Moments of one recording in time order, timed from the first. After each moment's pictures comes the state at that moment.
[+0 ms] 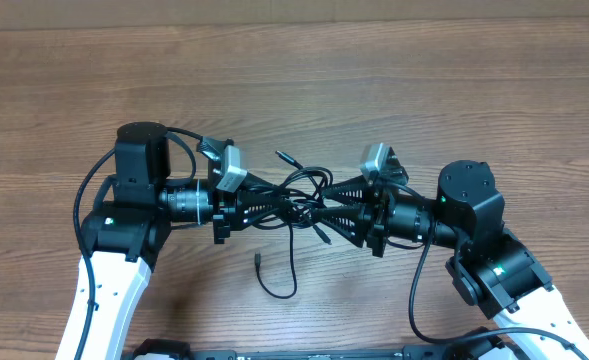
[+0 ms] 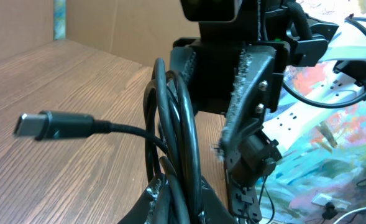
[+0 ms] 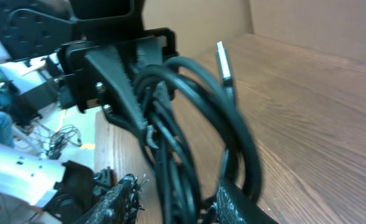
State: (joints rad) left arm -0.12 1.13 0.96 -0.53 1.35 0.39; right arm 0.48 0.95 0.81 -0.15 -0.77 0.13
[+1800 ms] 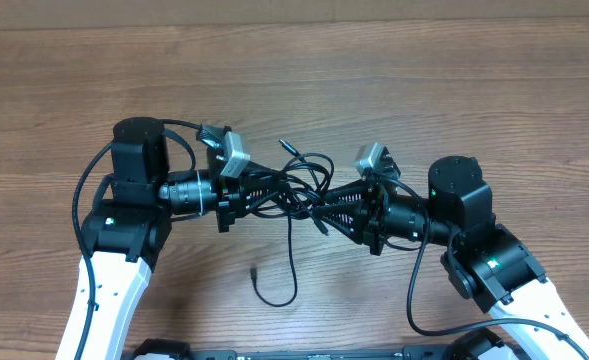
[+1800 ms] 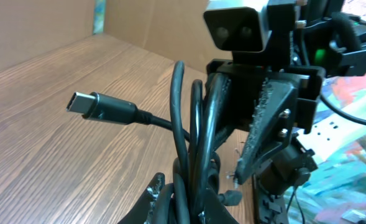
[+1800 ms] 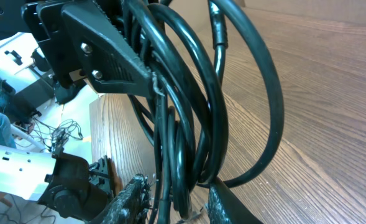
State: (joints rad) left arm -0.12 1.13 0.96 -0.42 1.21 0.26; right arm 0.48 0.99 0.81 -0.22 -0.76 0.13
